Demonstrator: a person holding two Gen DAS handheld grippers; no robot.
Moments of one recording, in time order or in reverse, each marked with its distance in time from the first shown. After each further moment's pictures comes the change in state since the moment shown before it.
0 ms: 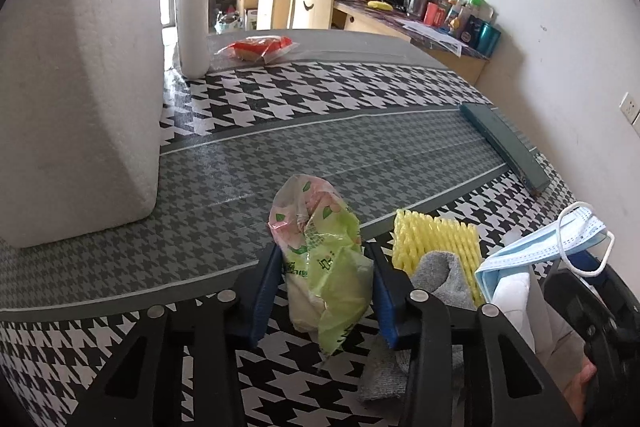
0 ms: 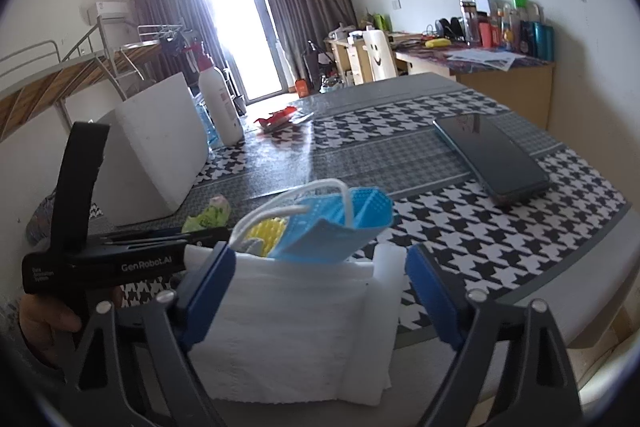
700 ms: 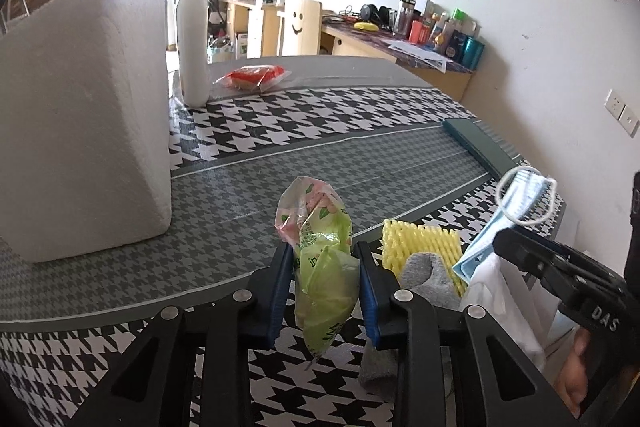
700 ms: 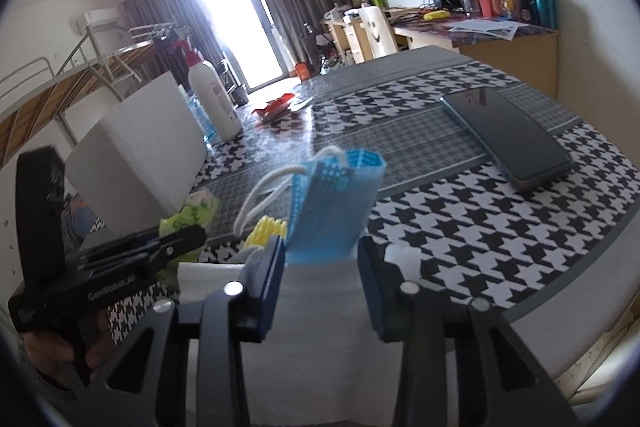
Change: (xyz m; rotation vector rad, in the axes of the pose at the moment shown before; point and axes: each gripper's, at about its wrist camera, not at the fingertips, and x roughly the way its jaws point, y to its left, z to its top) left arm -0.028 0.001 -0.006 0.046 -0.085 -0.025; right arm 0.017 -0.007 0.012 0.081 0.071 0.036
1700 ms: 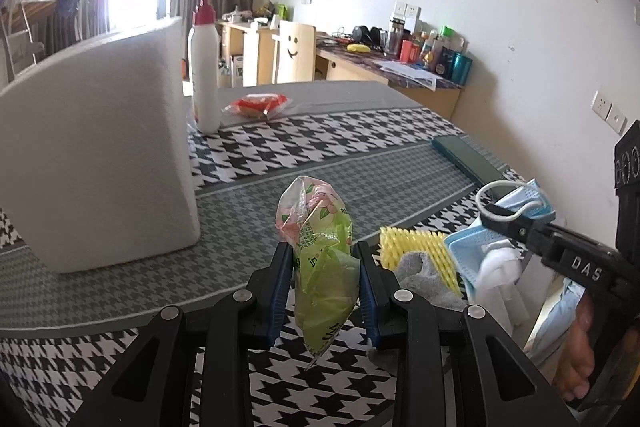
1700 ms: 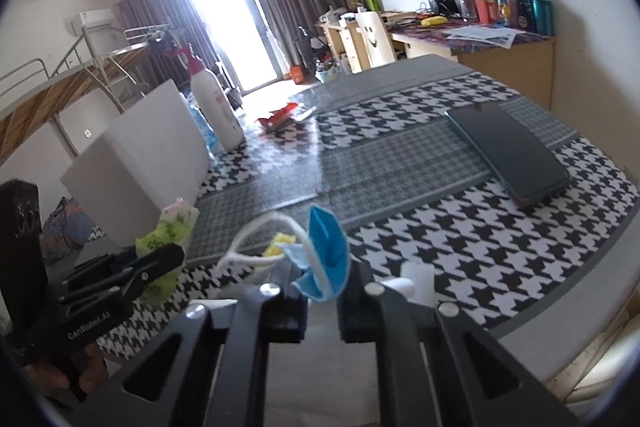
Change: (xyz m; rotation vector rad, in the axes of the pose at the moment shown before) left arm -0.036 0.011 0.000 0.026 -0.083 -0.009; right arm -0.006 0.019 0.013 -0.011 -0.010 -0.020
